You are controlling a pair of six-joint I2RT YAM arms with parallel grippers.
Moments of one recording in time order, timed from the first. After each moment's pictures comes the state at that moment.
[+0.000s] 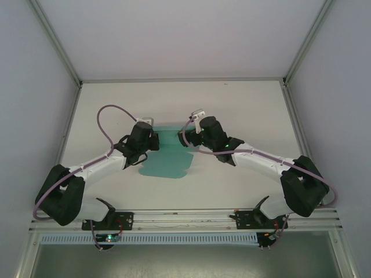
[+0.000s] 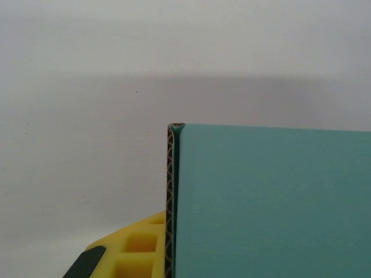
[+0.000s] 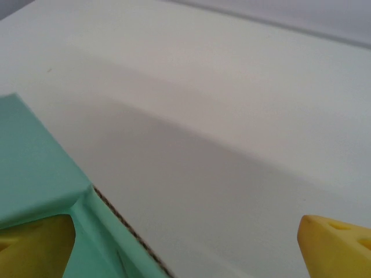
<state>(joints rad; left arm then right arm) -0.50 1.36 0.71 -0.07 -0.08 -0.47 0.74 1.45 0.86 0.07 0.18 0.20</state>
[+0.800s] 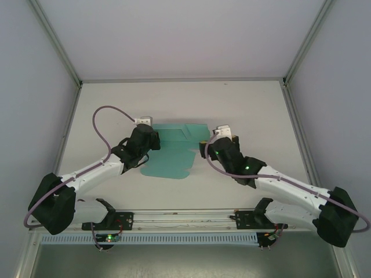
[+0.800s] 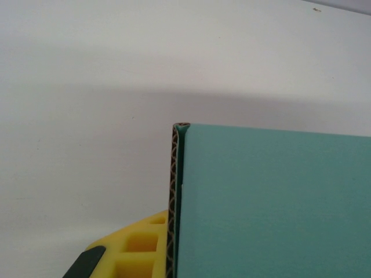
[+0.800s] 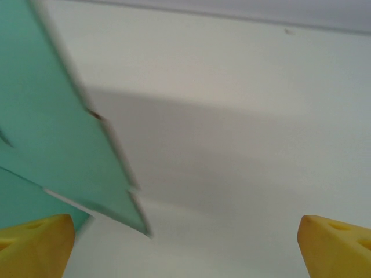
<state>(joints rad) -0.56 1.27 0.71 -0.08 -0.18 -0.53 0.81 1.03 0.61 -0.22 0.49 0.38</state>
